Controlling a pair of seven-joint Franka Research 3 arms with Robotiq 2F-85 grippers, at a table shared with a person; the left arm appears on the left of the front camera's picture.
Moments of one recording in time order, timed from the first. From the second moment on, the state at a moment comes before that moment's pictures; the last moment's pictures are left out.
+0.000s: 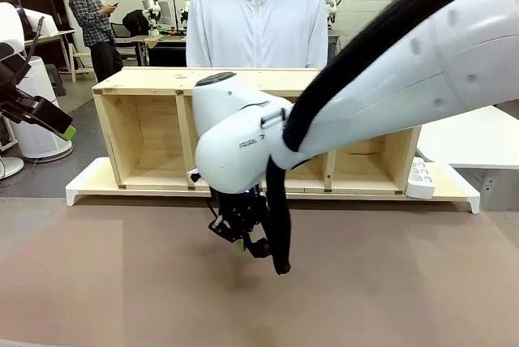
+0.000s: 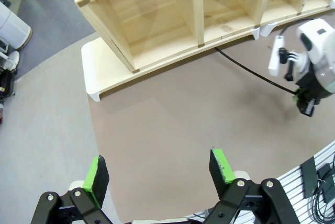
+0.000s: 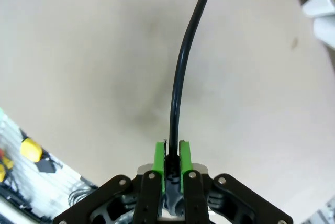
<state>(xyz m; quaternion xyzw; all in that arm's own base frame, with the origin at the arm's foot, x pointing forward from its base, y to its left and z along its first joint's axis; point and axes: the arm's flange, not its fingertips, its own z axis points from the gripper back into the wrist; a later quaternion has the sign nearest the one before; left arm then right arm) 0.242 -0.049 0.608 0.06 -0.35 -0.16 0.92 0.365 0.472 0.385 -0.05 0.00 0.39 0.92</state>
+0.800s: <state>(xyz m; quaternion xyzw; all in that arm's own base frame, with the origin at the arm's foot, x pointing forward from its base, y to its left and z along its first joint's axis) 0.242 -0.049 0.608 0.06 -0.35 -0.16 0.92 0.323 0.317 0.408 -0.04 -0.05 0.23 0.97</state>
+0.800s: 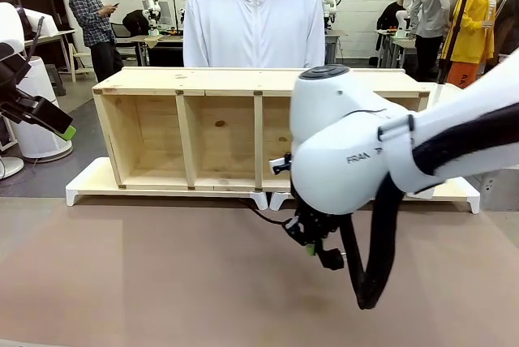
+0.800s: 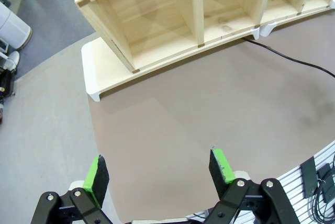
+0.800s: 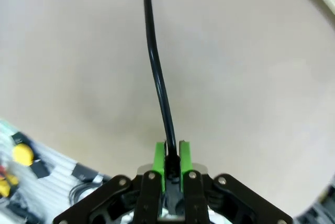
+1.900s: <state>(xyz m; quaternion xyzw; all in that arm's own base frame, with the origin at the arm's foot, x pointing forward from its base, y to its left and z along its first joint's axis) 0.242 -0.049 0.608 0.06 -0.35 -0.16 0.92 0.308 0.294 0.415 -0.04 -0.06 0.21 0.97</state>
